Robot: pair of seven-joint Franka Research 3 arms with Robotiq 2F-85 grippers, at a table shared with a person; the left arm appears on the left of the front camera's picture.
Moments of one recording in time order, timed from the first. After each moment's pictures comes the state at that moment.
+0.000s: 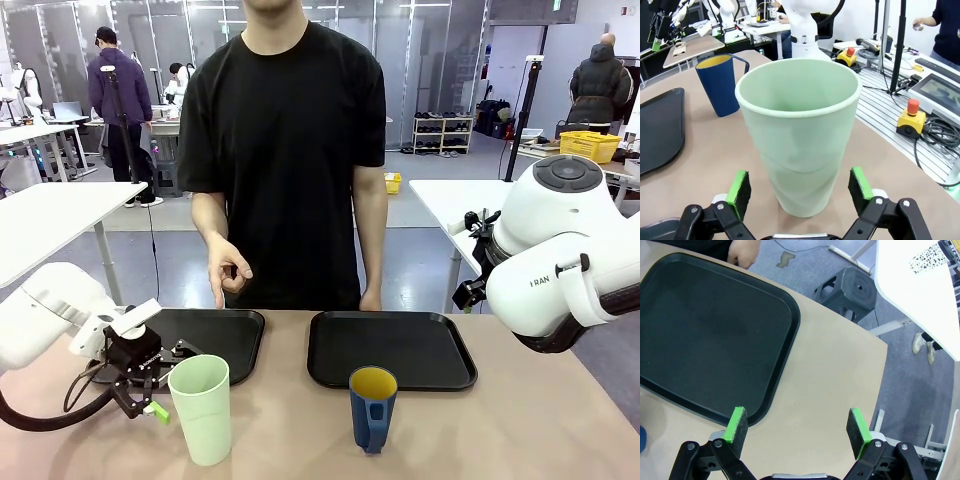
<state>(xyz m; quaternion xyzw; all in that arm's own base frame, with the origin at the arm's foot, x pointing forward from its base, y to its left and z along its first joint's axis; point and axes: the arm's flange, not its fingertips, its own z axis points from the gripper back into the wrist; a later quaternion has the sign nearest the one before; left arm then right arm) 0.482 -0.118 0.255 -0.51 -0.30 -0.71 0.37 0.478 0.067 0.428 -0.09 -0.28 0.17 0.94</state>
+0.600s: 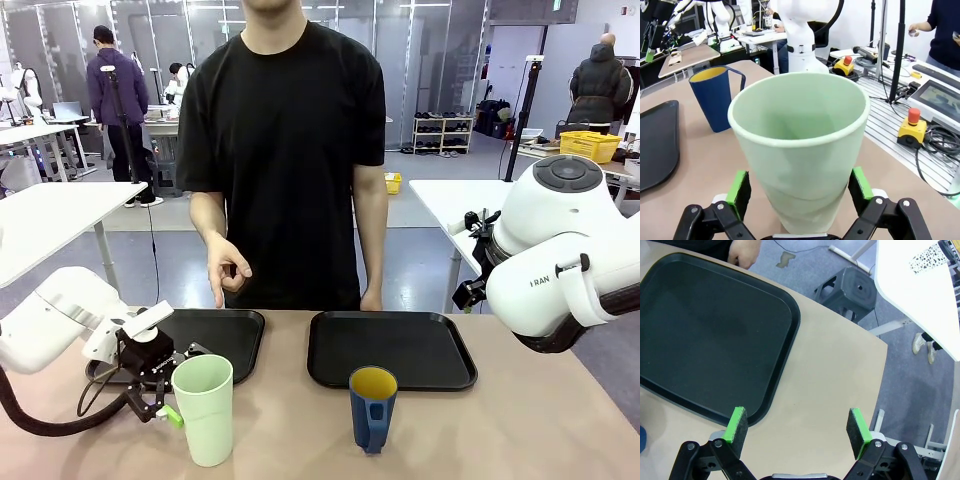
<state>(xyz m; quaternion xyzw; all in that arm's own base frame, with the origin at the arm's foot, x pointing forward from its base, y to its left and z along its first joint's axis) 0.475 -0.144 0.253 -0.53 -0.30 -0.71 0.35 0.478 0.067 0.428 -0.09 -0.28 0.17 0.94</state>
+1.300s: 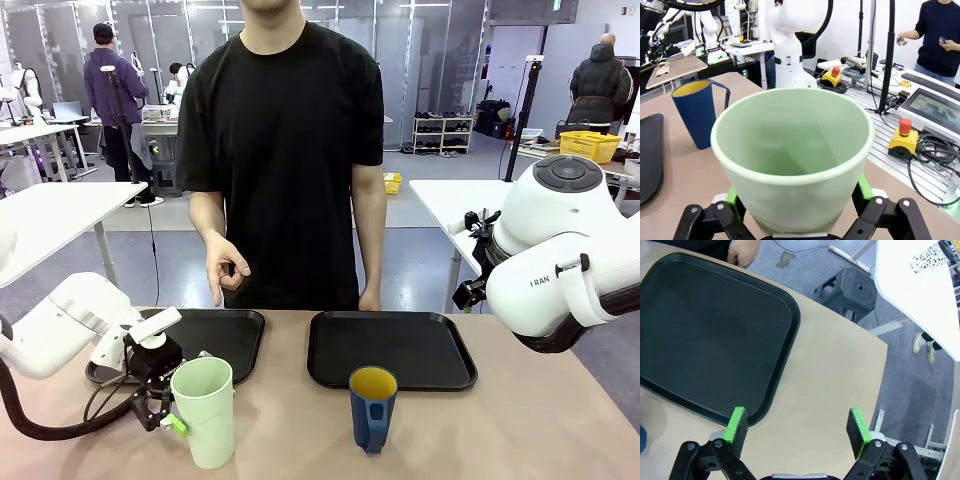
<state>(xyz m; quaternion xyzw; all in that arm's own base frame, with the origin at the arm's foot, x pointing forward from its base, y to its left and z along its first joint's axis) 0.461 -0.165 0.244 -0.57 -0.29 -0.70 0.33 0.478 0.067 0.428 -0.09 -0.28 0.17 0.94</state>
